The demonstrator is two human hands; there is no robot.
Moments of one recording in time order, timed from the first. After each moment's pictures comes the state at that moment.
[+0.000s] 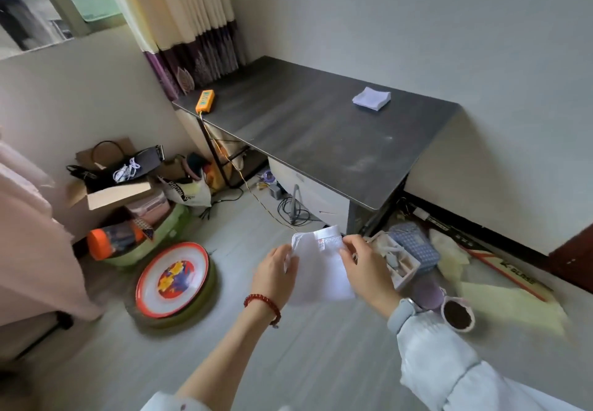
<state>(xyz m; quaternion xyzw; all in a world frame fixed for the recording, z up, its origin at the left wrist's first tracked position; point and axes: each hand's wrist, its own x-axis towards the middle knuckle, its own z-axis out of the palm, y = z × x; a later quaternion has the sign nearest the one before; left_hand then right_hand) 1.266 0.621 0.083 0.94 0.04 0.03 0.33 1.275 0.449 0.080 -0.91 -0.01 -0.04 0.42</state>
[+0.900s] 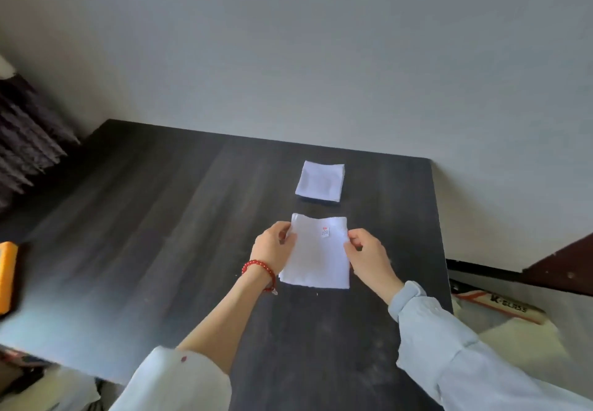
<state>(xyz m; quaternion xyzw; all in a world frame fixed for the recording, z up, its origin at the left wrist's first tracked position) 1.964 0.543 0.060 0.90 -0.12 -0.16 0.39 1.869 0.386 0.053 -0.83 0.28 -0.03 0.48</state>
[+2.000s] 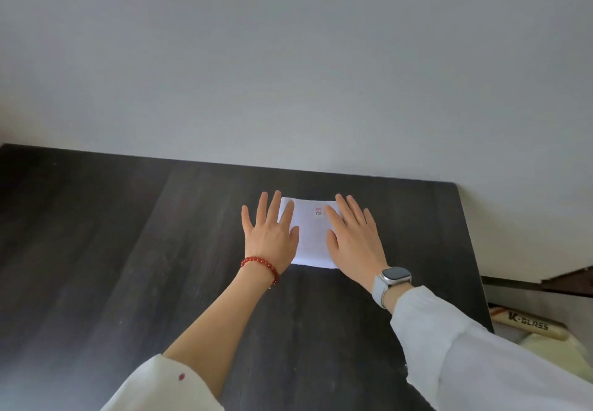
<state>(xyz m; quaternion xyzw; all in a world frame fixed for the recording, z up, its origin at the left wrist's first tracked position) 2.175 0.399 -0.013 0.95 -0.30 -0.07 -0.01 2.090 0.265 -0.017 -0.98 0.16 0.05 0.08</state>
